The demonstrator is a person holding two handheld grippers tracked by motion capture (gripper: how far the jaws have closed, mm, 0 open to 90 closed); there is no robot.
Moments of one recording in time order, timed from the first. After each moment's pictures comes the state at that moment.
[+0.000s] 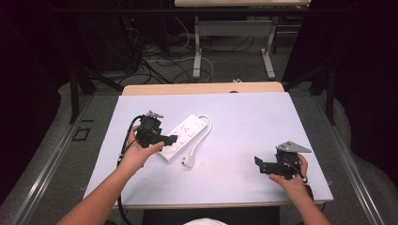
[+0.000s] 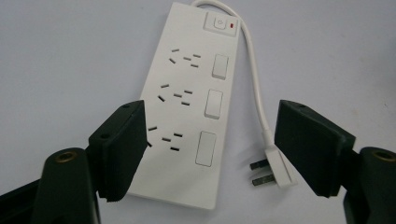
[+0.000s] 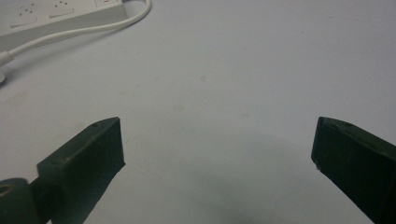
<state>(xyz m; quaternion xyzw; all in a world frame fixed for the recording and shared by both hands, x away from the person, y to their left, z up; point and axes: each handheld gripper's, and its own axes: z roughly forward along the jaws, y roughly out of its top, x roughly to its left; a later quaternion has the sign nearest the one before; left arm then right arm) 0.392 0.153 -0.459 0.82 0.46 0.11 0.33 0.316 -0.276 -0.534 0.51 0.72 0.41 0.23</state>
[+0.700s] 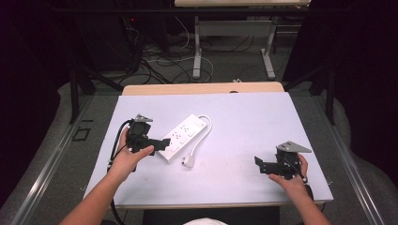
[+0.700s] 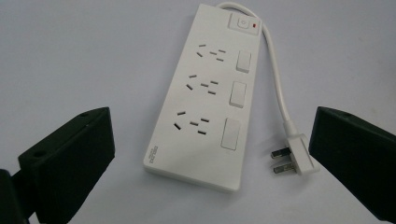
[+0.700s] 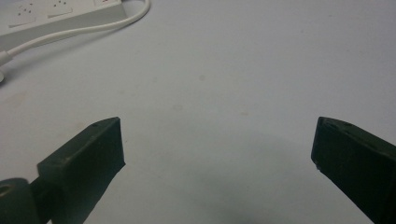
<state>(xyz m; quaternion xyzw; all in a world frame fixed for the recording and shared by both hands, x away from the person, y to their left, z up) 0.377 0.182 -0.463 0.80 0.48 0.13 0.34 0.316 -0.276 -0.534 0.51 0.72 0.41 0.23</state>
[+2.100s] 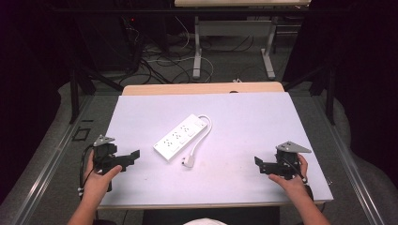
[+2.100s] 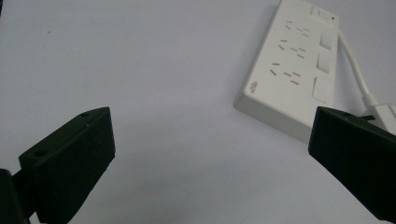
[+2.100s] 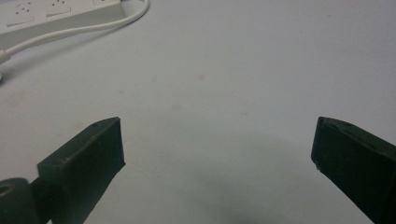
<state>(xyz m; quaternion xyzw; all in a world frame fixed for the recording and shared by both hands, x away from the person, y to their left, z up) 0.333 0.277 -0.513 0.71 0.56 0.16 0.39 0.316 -0.275 -0.535 0.51 0.72 0.41 0.24</state>
